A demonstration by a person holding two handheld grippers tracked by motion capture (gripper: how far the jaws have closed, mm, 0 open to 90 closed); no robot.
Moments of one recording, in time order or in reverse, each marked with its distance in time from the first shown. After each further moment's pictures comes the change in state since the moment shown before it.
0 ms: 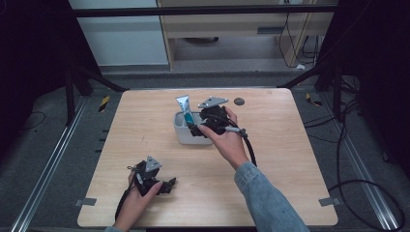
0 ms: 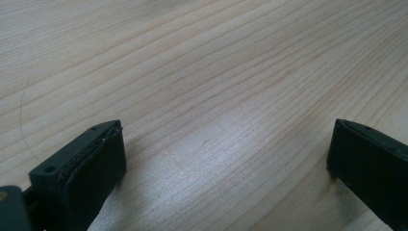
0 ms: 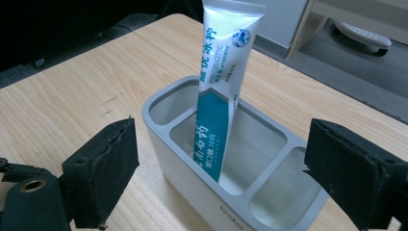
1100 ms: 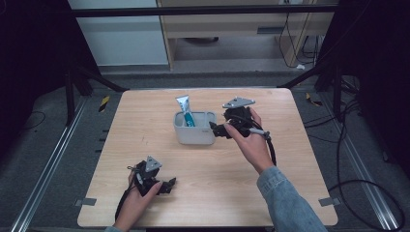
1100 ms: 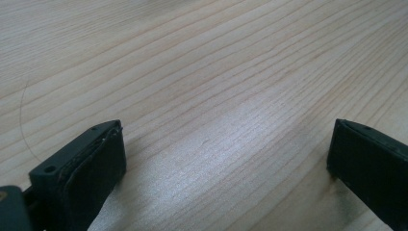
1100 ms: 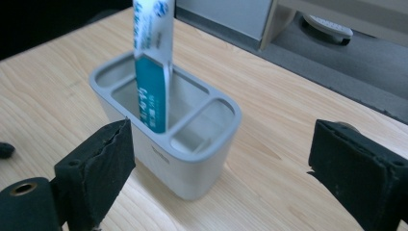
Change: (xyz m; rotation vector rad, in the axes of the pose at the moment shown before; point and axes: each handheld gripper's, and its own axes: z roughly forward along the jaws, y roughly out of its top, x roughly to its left) left arm 0.000 0.000 0.000 0.001 0.000 0.002; right arm -0.040 -0.023 -0.046 0.014 -0.084 0.030
